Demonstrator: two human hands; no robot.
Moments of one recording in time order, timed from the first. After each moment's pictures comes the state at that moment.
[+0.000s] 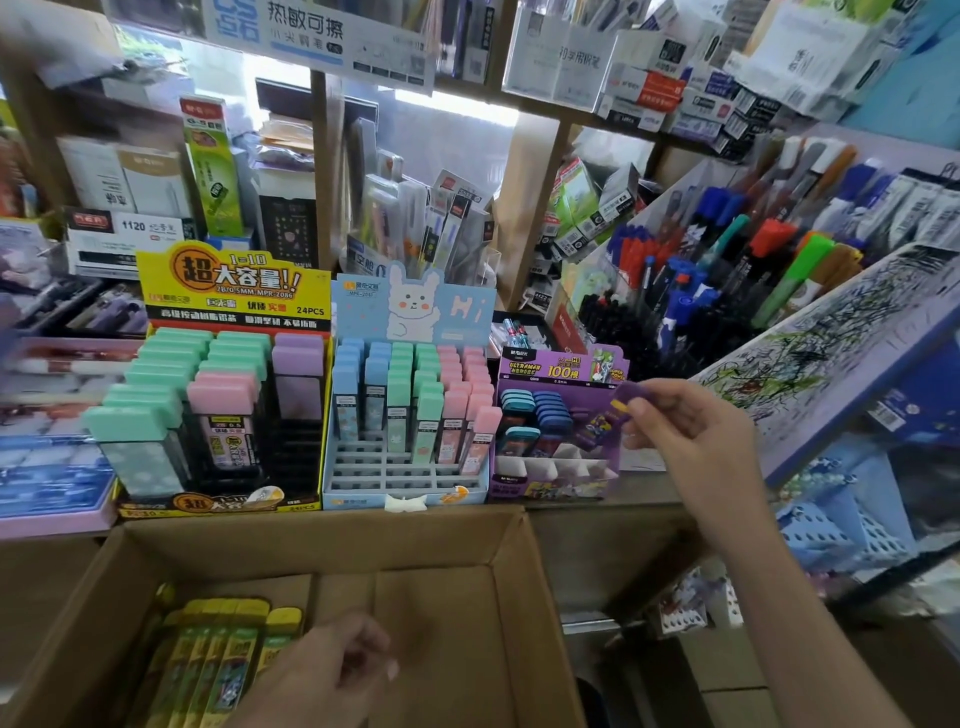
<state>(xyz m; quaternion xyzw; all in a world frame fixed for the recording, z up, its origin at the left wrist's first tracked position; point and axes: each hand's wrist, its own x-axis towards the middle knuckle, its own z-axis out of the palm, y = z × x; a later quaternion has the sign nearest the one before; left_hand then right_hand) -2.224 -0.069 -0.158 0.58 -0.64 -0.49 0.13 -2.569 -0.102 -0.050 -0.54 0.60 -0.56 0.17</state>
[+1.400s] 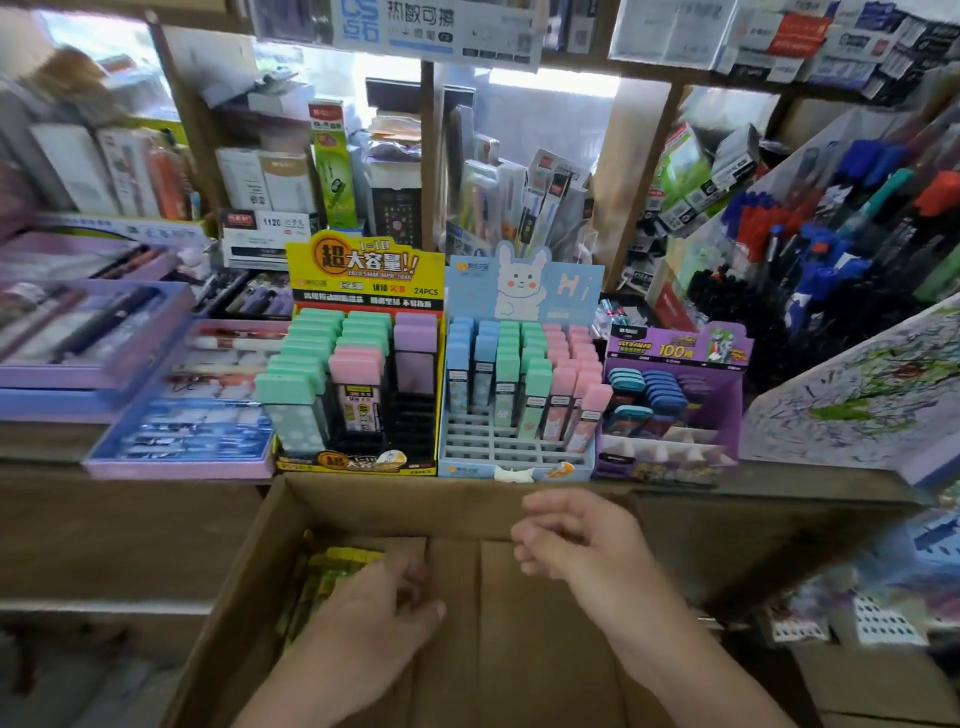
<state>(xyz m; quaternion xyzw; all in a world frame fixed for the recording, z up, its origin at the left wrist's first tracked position) -2.180 -0.066 -0.134 0.65 -0.64 -0.41 0.09 -2.398 -0.064 -0.117 -0.43 0.62 -0.41 0.50</state>
